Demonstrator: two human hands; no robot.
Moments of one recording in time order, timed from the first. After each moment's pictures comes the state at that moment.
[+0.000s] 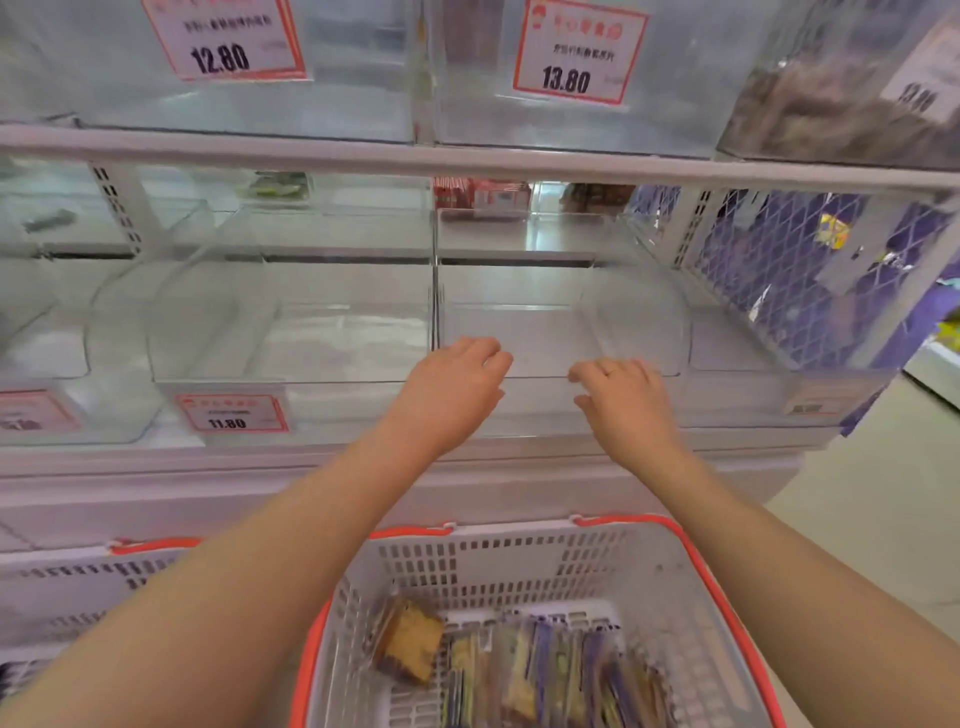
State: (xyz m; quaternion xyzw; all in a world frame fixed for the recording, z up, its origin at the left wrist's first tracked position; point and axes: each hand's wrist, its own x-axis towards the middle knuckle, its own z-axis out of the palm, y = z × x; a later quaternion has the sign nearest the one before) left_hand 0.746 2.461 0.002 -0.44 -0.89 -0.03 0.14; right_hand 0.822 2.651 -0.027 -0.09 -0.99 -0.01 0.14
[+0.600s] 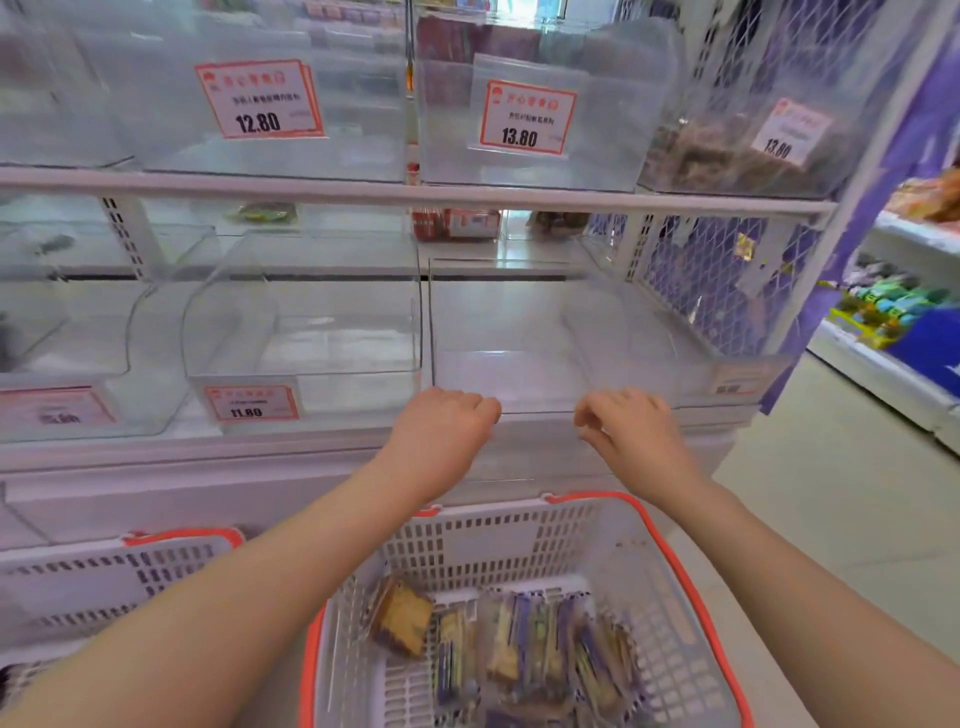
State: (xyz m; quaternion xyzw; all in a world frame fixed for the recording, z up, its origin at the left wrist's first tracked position) left_hand 0.817 2.428 0.027 -0.50 -0.84 -0.04 0.21; right_hand 0.910 2.627 0.020 -0.09 -0.99 0.03 0.14
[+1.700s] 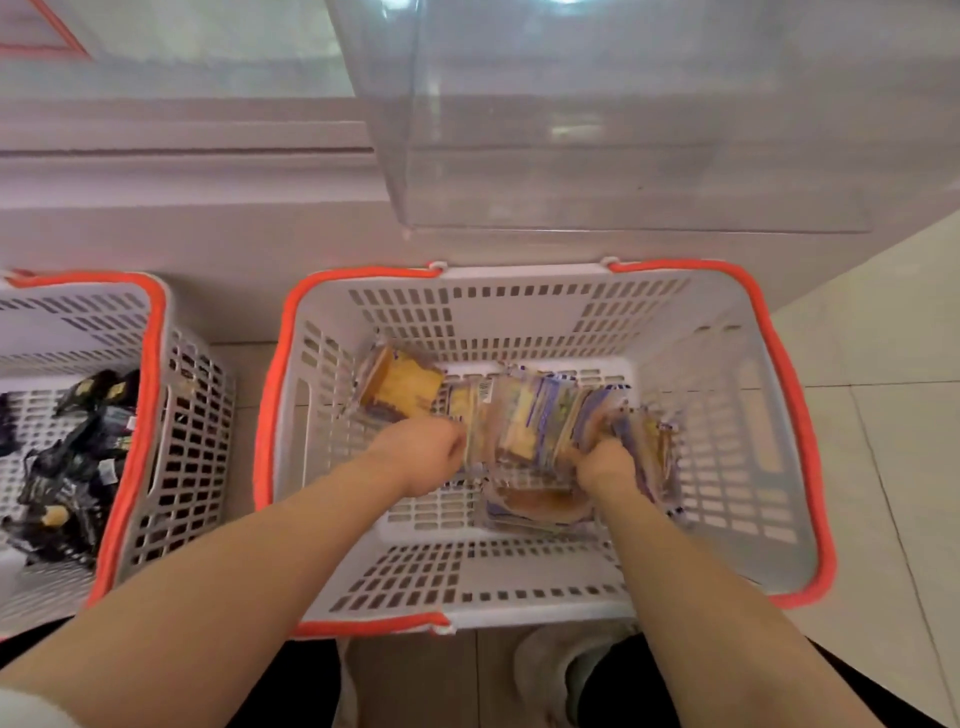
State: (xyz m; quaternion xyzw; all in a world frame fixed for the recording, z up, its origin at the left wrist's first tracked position) left_hand 0.867 2.407 -0.246 -0.32 -0.86 -0.03 -0.39; right_hand 0.964 2.606 -0.336 -0.50 -0.74 0.35 -0.28
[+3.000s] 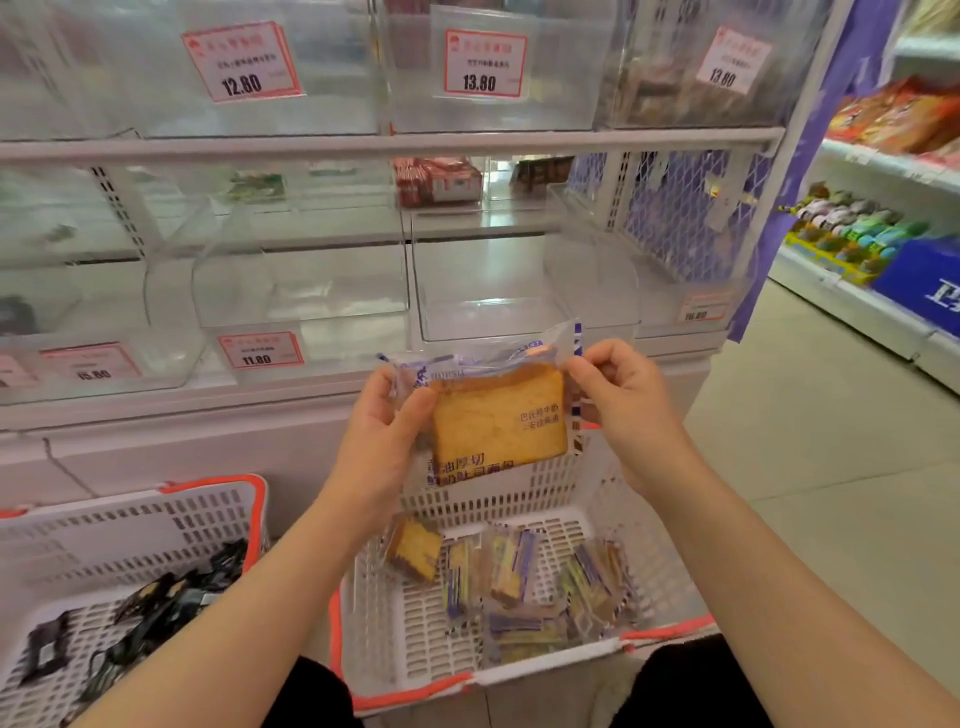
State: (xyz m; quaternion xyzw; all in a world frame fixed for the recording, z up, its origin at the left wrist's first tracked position) left_hand 0.923 2.367 0.006 -0.21 -0.57 -0.79 -0.15; right_hand 1.002 2.556 0.026 -0.16 -0.71 0.64 0.26
